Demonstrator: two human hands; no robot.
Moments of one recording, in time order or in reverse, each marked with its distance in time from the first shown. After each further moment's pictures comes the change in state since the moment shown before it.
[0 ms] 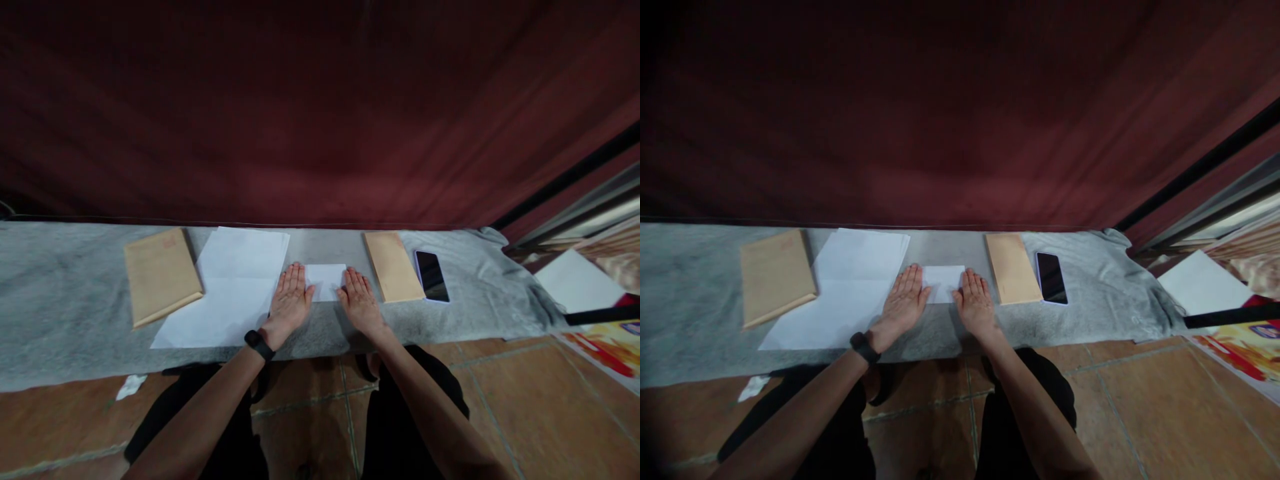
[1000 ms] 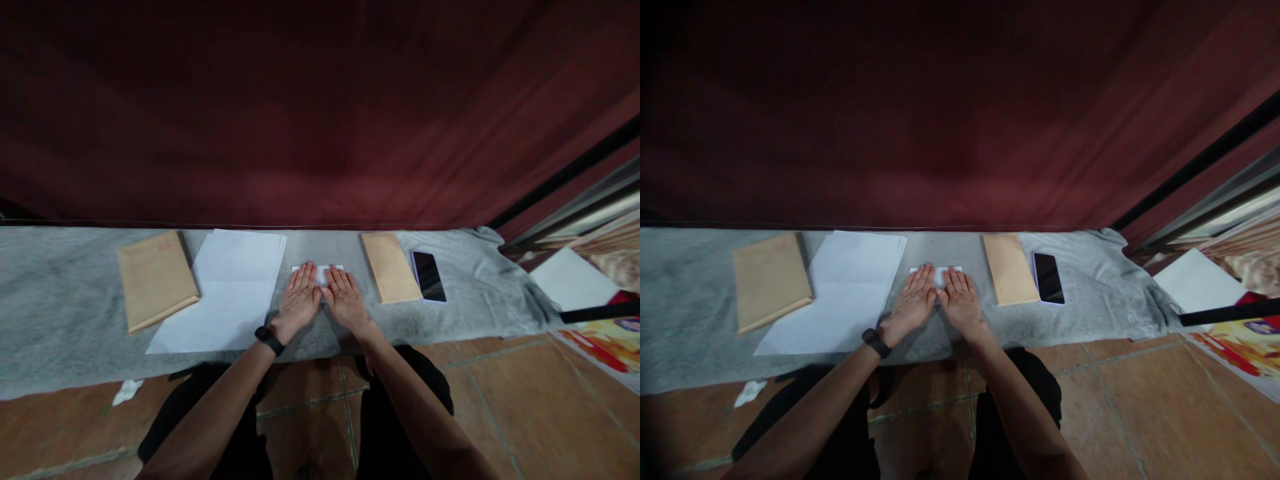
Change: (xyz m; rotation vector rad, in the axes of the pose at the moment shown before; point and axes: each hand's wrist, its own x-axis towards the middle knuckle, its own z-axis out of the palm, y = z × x) left_hand 0.017 0.019 0.001 -0.065 -0.083 0.126; right_hand 0.018 -0.021 0.010 0.032 -0.019 -0.094
